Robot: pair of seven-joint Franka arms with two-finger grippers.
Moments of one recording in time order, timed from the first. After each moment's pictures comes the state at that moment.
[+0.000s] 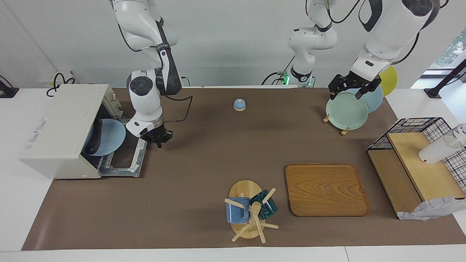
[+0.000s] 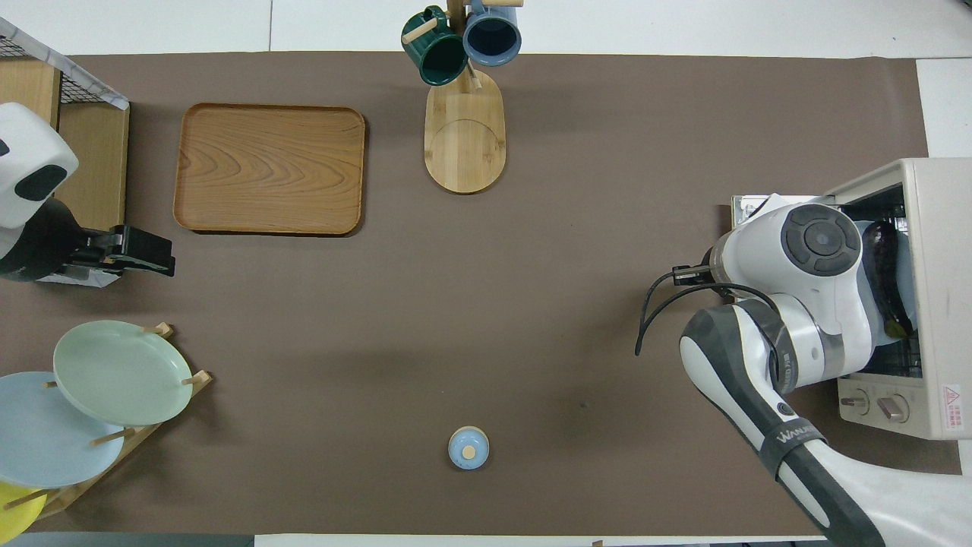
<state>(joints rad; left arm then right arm) -0.09 -0.06 -0.06 -1.68 -0.04 1.54 -0.09 0.17 0.12 -0.04 -2.22 -0.11 2.32 0.17</state>
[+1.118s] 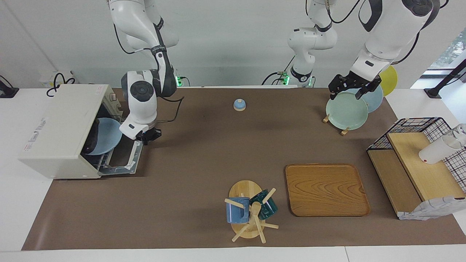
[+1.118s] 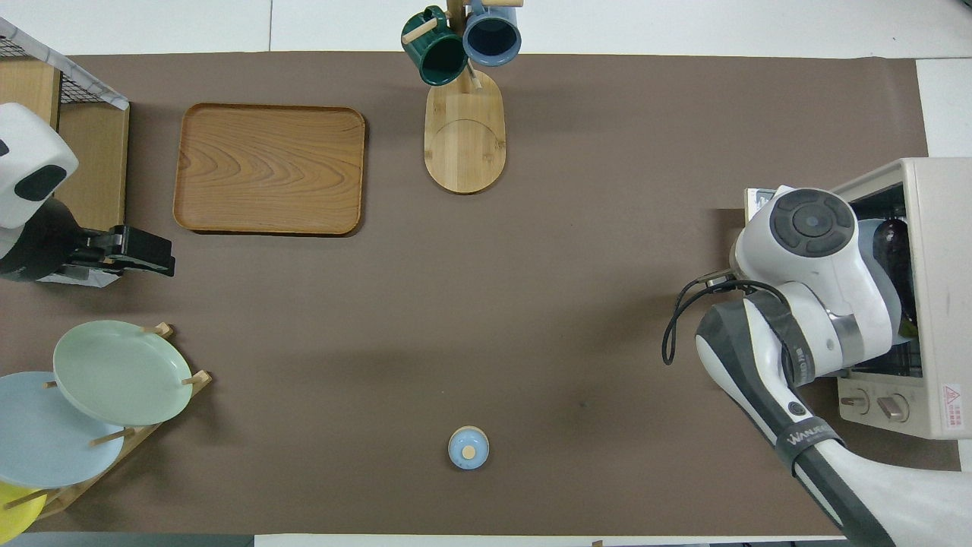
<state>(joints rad) -0.09 -0.06 -0.06 -1.68 -0.04 1.54 -0.09 0.13 0.11 -0.02 -2.12 -0.32 2.11 0.06</state>
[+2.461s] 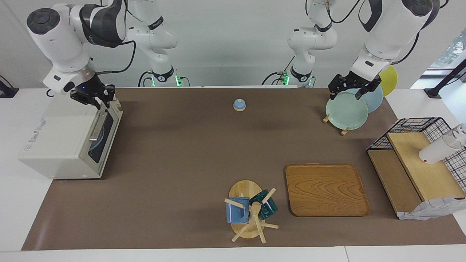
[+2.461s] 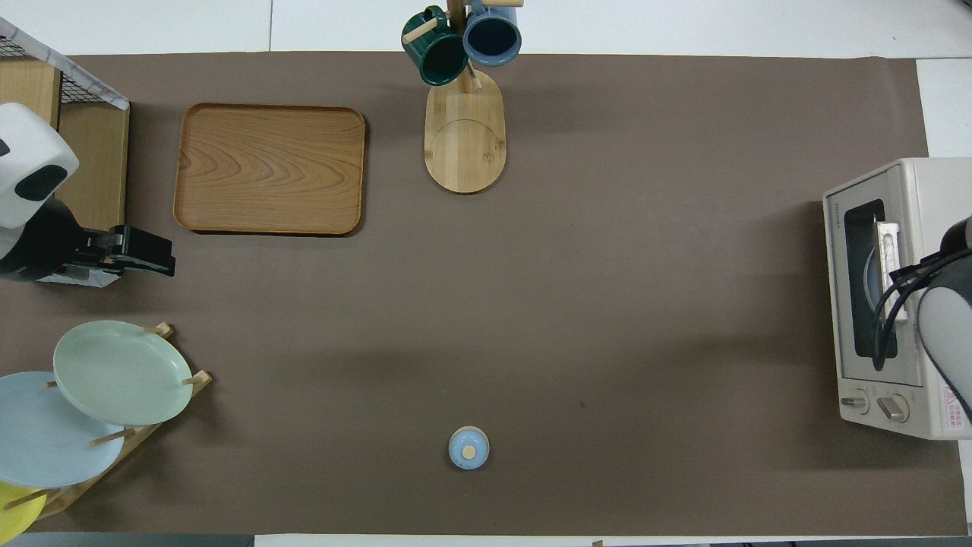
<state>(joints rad) -0.09 -0.06 -0.06 -1.68 -0.04 1.54 -0.09 -0.06 -0.09 -0.06 -1.85 -0.07 1.66 -0.34</state>
